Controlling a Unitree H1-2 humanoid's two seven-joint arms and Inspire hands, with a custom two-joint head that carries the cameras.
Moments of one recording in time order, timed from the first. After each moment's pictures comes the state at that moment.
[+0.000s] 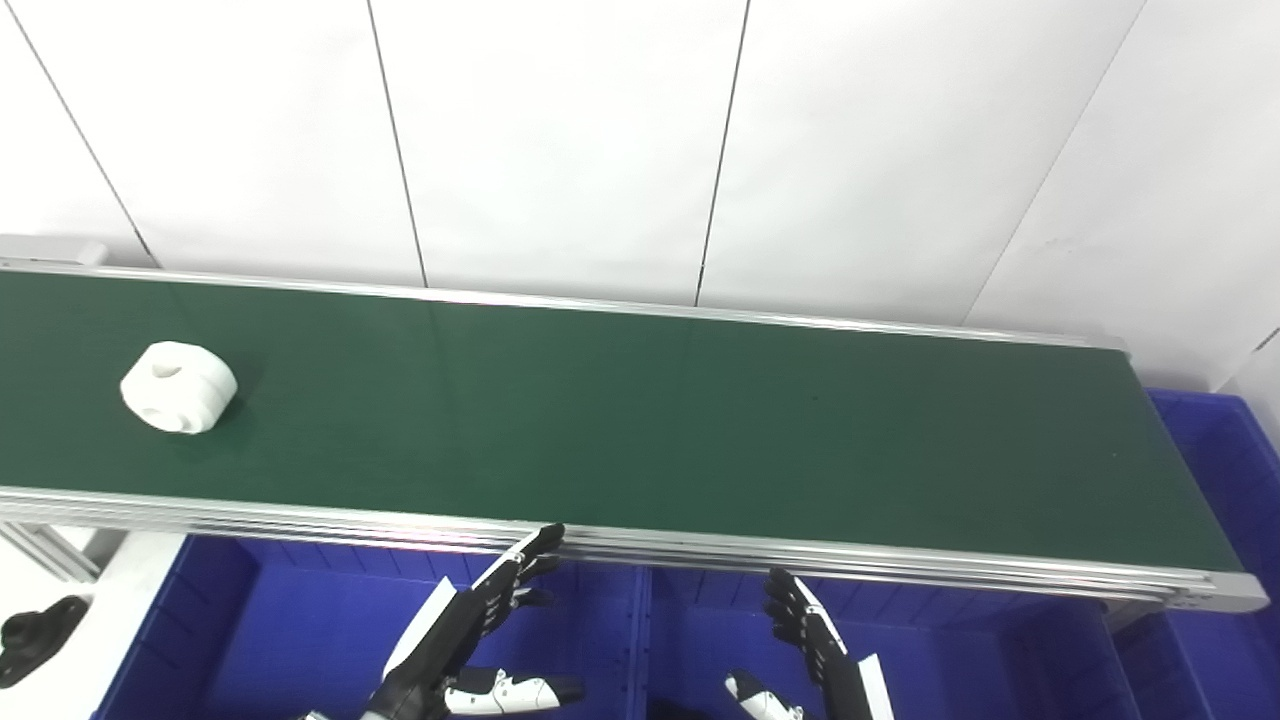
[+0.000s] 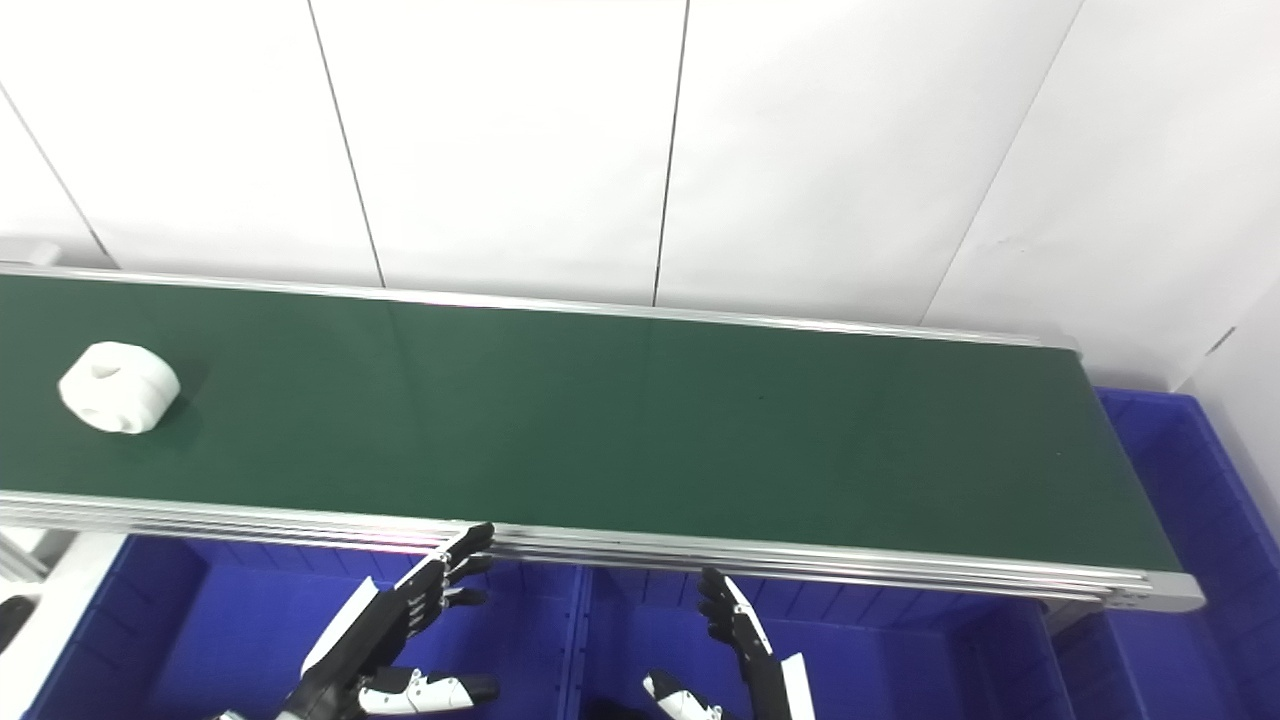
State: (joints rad) left arm 0.18 0.12 -0.23 0.10 0.11 -0.30 -0.28; right arm 0.25 -0.18 0.41 0.23 -0.16 -0.41 -0.43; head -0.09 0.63
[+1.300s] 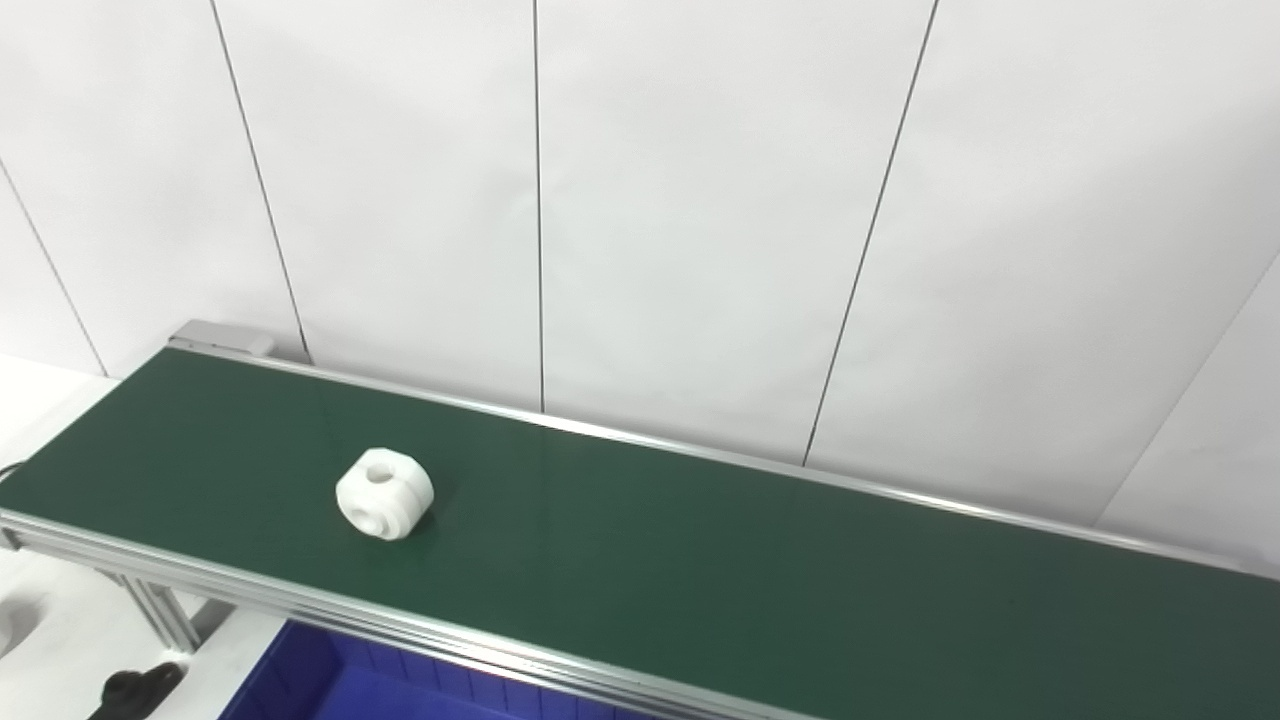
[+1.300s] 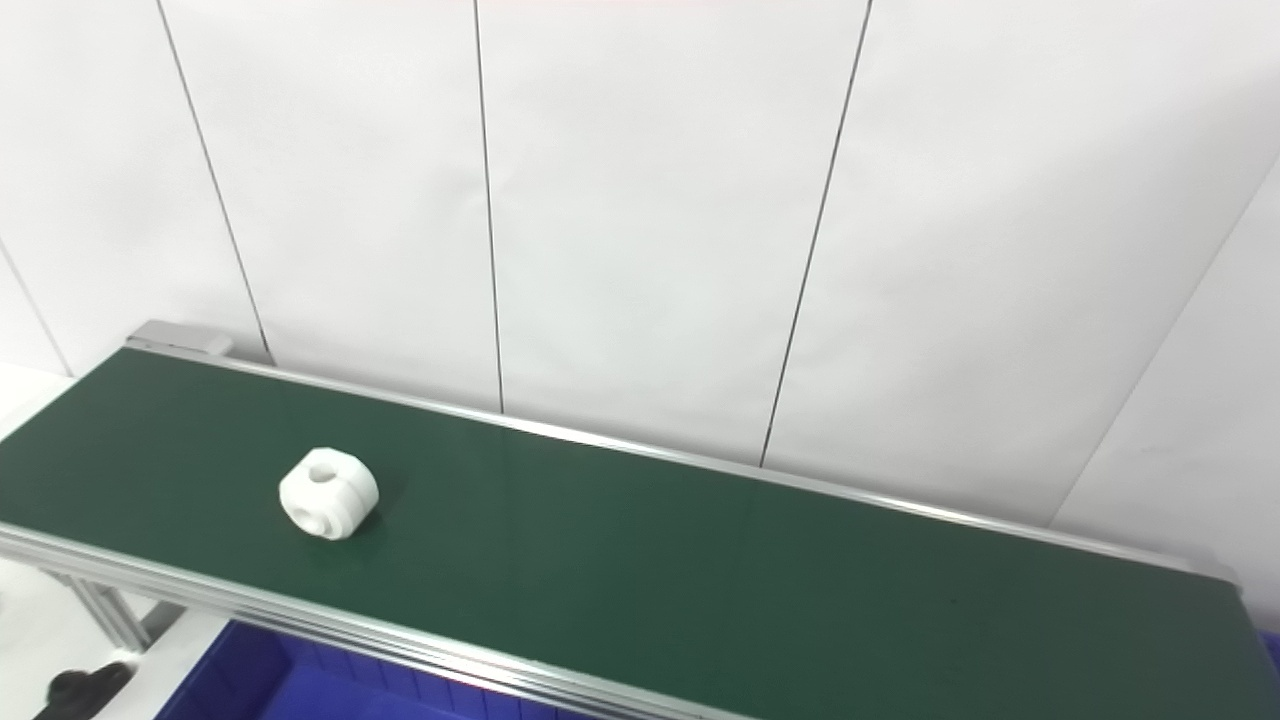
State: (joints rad) left arm 0.14 0.11 -0.27 0.30 0.21 -0.43 -0.18; right arm 0.19 -0.26 0.58 0.34 -0.17 -0.41 -0.63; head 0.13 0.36
